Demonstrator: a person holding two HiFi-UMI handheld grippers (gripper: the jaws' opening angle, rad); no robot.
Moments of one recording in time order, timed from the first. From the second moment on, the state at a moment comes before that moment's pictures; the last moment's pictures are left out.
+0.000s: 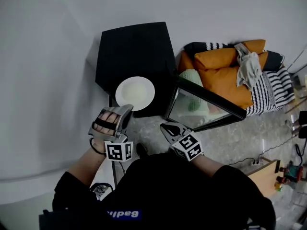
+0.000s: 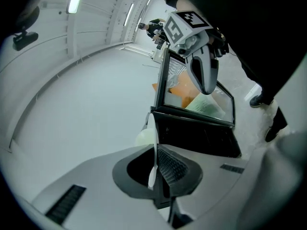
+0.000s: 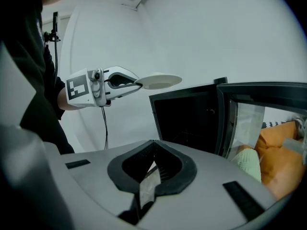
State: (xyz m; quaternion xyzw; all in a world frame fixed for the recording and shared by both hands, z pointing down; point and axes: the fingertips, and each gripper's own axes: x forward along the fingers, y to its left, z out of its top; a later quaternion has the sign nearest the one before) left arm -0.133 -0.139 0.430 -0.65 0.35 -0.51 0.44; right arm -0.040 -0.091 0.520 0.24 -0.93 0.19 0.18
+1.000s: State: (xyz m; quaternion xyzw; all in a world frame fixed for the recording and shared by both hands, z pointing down) left arm -0.164 -0.252 0.445 -0.61 0.35 -0.54 0.45; right arm -0.029 -0.103 0.509 0.29 -0.92 0.18 0.19
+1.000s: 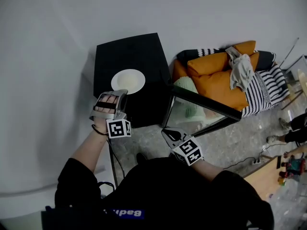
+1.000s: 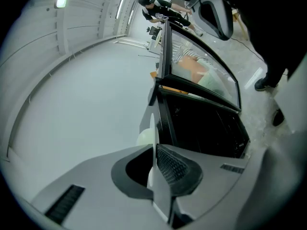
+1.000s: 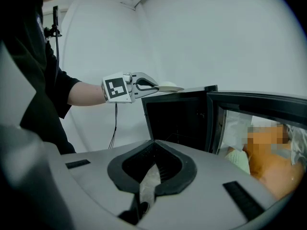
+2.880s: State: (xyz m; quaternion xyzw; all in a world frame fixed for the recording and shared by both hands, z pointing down) left arm -0.135 -0.210 0.437 -0.74 0.41 -0.44 0.29; right arm -0.037 -0.102 0.514 0.27 -0.93 0.18 0.20
